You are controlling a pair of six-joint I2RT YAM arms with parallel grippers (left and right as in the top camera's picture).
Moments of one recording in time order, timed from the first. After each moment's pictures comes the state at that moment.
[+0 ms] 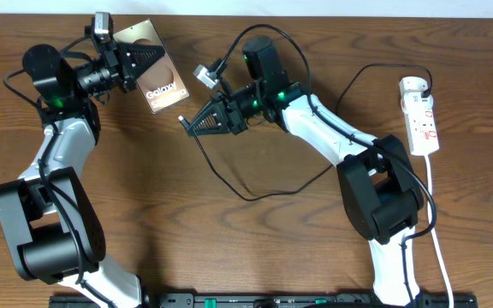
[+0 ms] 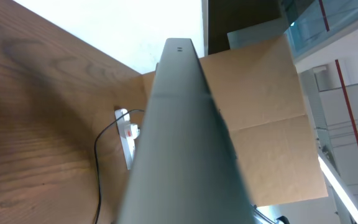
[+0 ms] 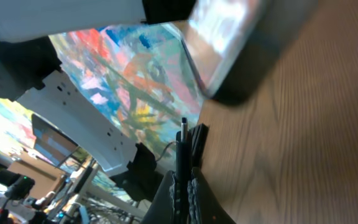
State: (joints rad) left arm 0.26 1.83 1.15 0.81 1.39 -1.41; right arm 0.55 2.19 1.64 0.01 -1.53 0.26
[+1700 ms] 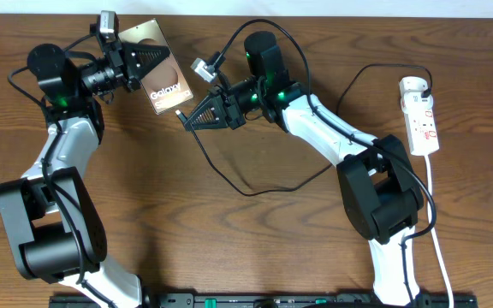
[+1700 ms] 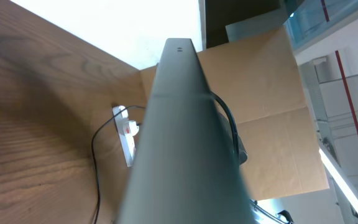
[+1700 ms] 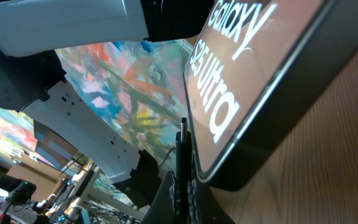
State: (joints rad) left arm 0.24 1.83 1.15 0.83 1.39 -1.41; right arm 0.55 2.19 1.64 0.17 -1.53 0.43
